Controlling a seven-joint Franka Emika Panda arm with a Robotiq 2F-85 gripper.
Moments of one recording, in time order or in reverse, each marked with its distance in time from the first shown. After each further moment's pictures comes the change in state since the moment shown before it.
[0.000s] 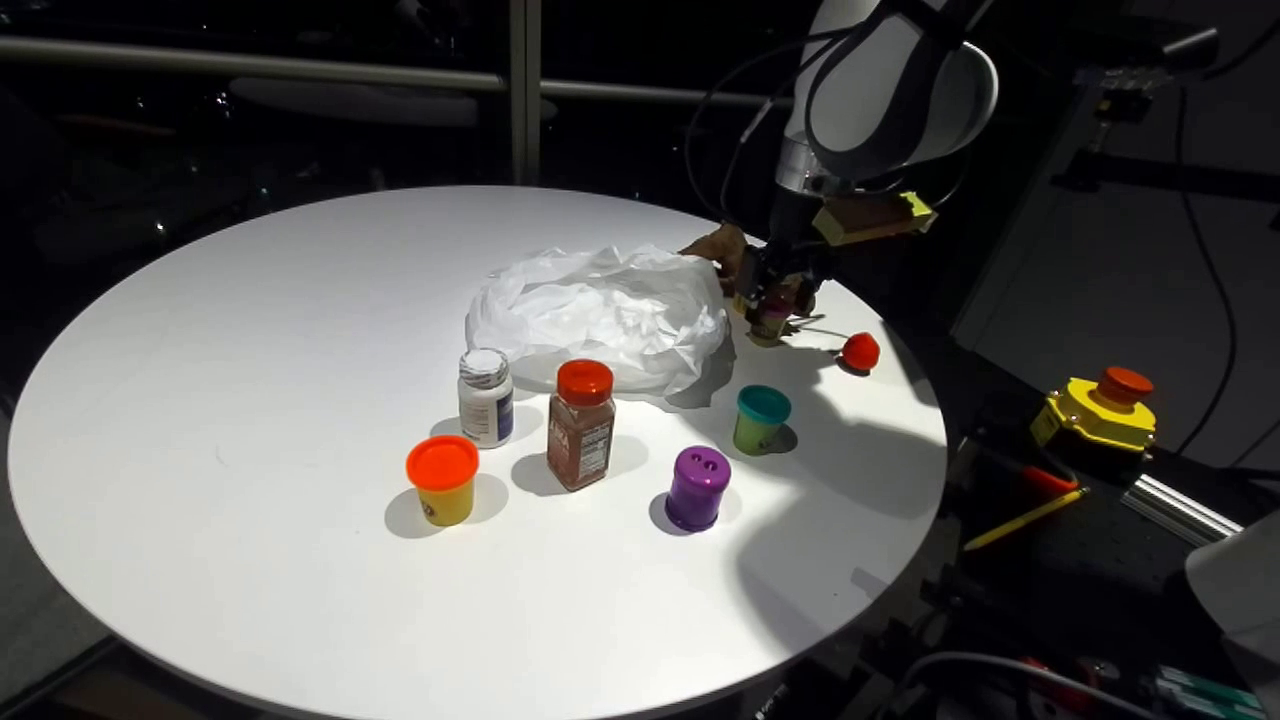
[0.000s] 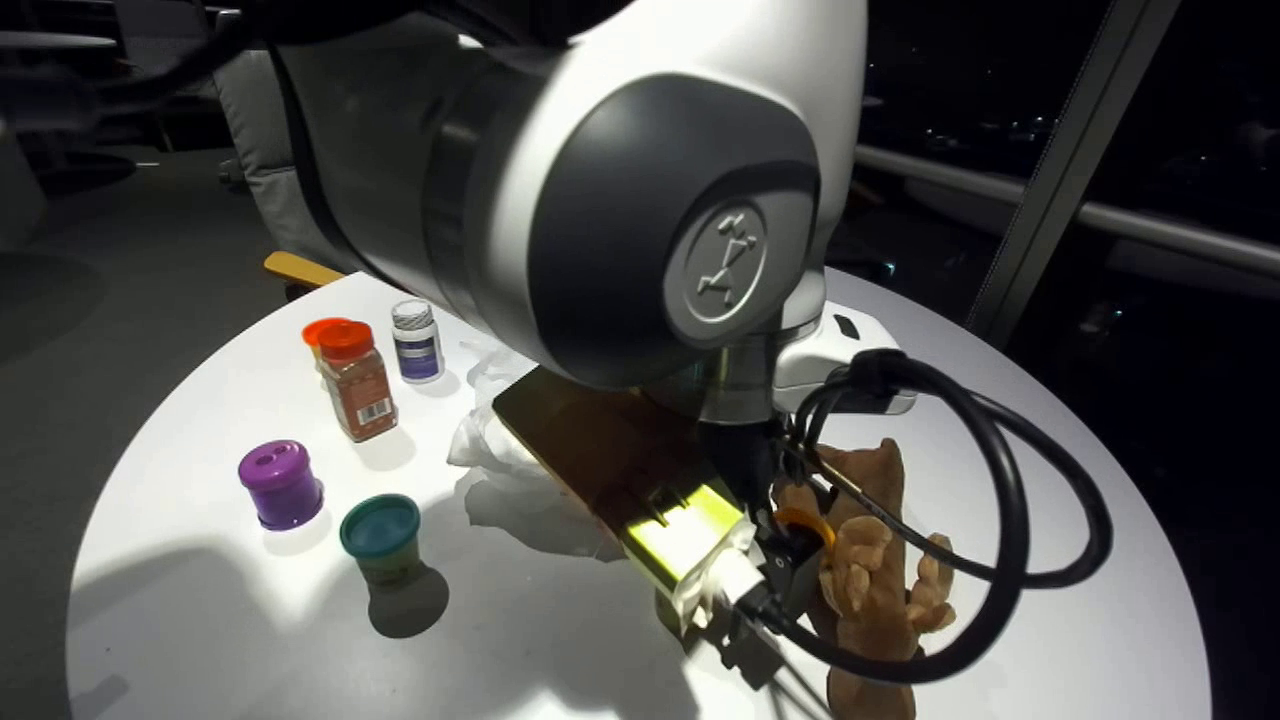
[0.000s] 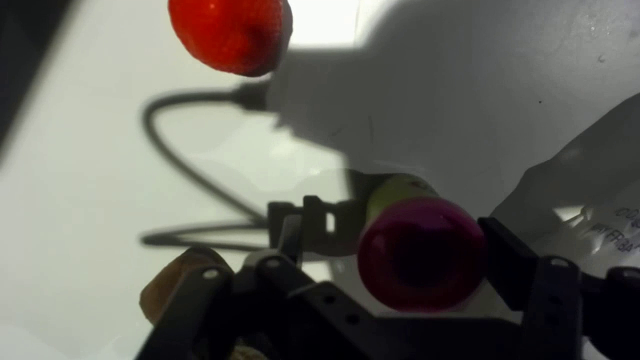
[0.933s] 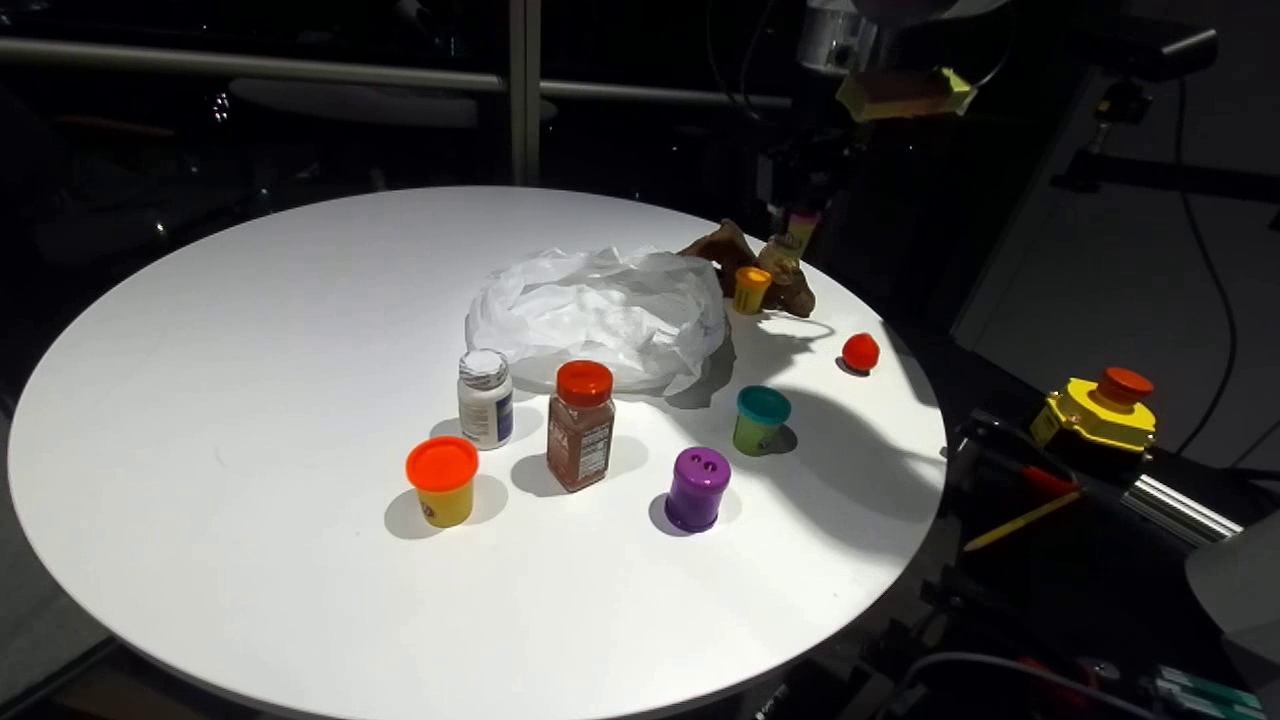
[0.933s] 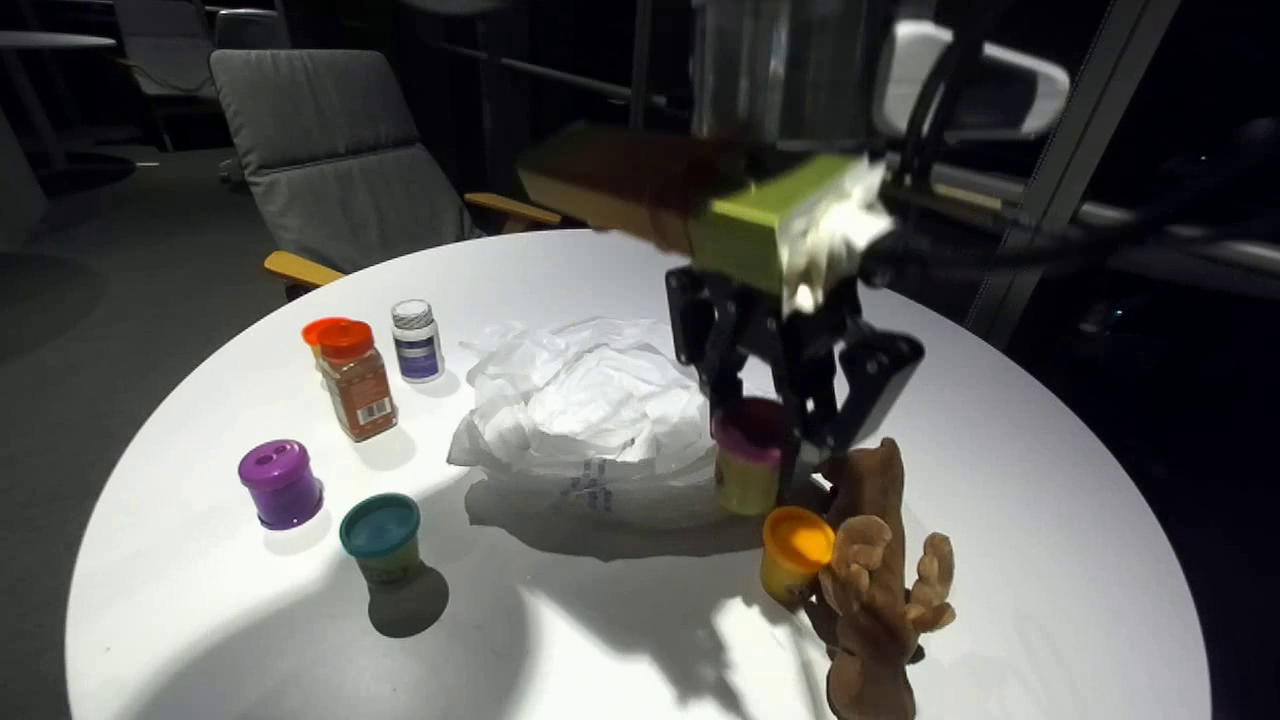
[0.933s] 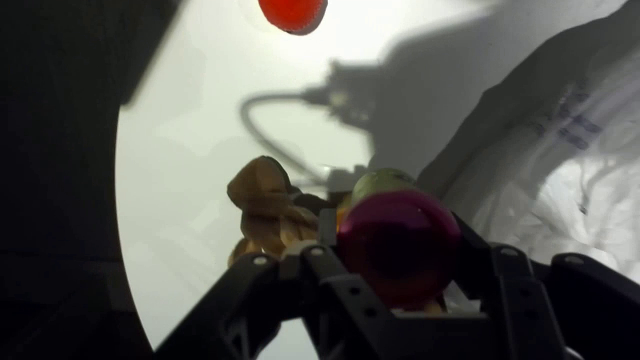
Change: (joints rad) arm 0.055 -0.264 -0.072 0.037 -0.135 -0.279 0.112
